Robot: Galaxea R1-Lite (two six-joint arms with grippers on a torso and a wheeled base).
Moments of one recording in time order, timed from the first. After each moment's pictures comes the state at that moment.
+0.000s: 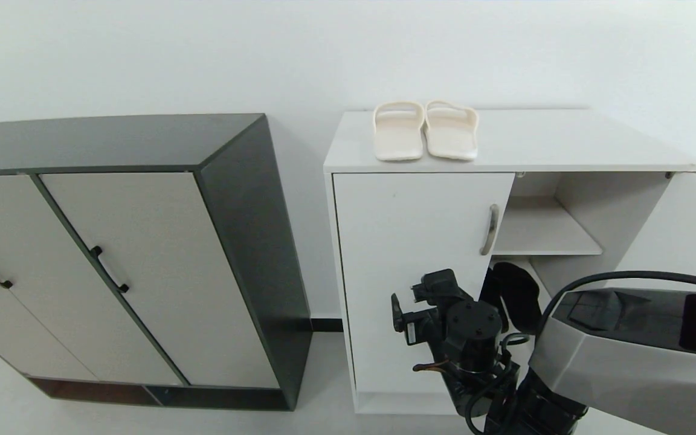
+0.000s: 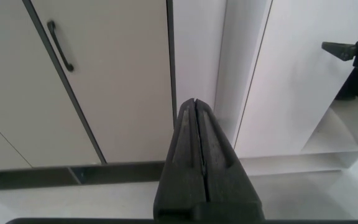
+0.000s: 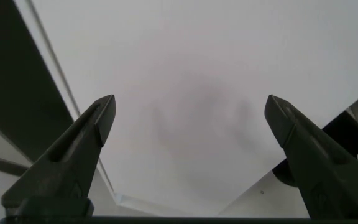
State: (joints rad) left arm 0.00 0.00 0.00 0.00 -0.03 0.03; right arm 0.80 2.30 -0.80 -1.47 -0.62 -0.07
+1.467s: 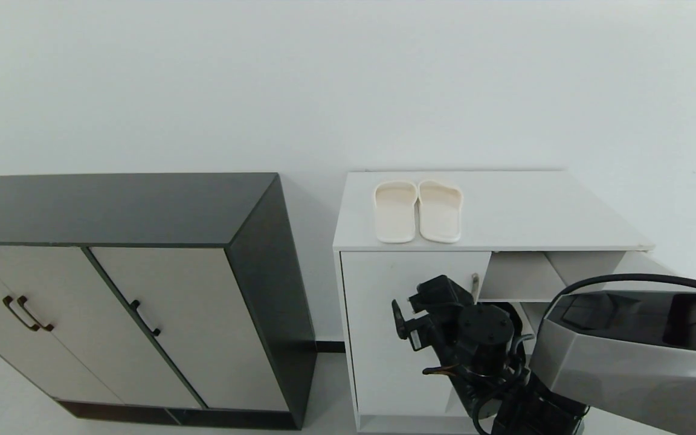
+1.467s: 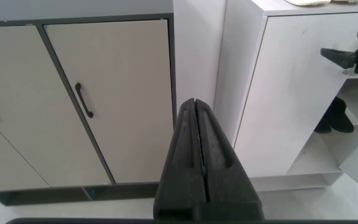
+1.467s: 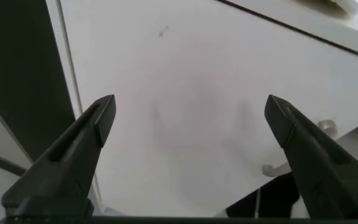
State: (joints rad) left arm 0.00 0.00 0.00 0.00 -0.03 0.03; right arm 0.78 2.32 -0.76 -1.56 -0.51 -0.23
